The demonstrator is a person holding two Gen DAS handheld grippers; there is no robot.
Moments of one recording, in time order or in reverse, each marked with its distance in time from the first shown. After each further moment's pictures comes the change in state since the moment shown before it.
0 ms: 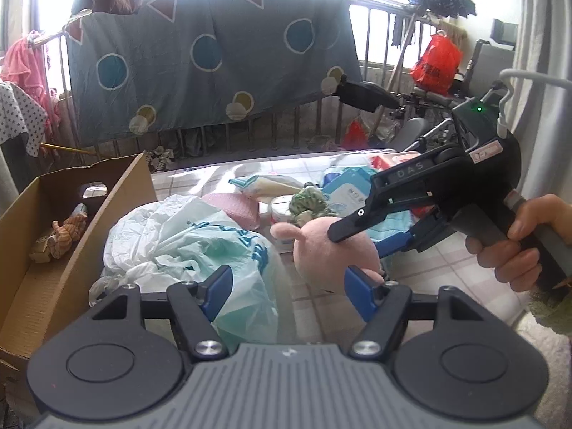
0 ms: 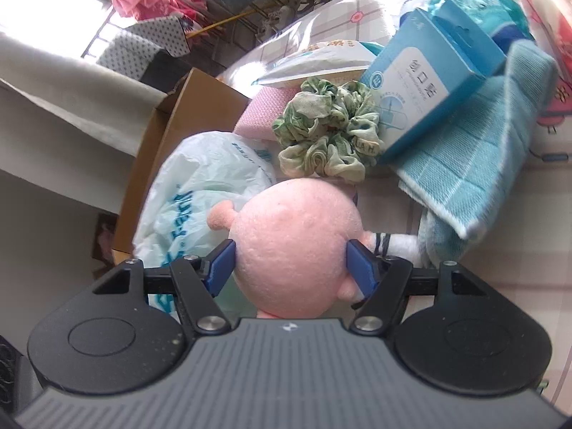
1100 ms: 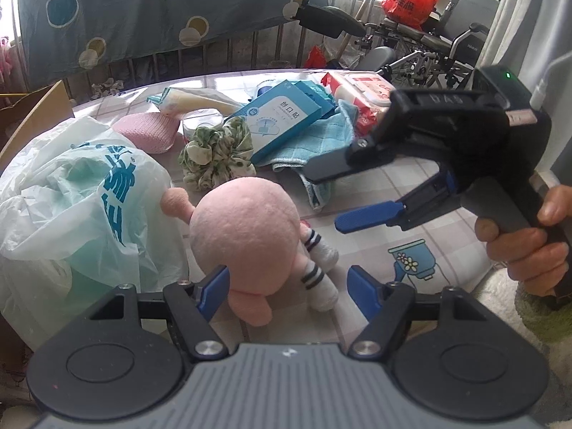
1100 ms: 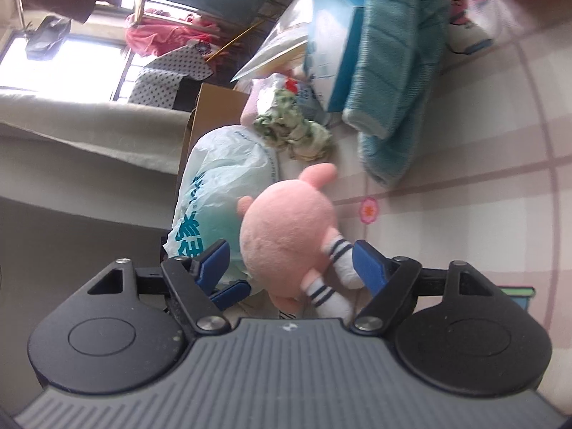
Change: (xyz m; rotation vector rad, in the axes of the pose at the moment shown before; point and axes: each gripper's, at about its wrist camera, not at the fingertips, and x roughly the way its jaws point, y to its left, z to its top) left arm 0.073 -0.047 -0.022 -0.005 0.262 -0.123; right arm -0.018 -0.057 -0.039 0.149 0.008 0.171
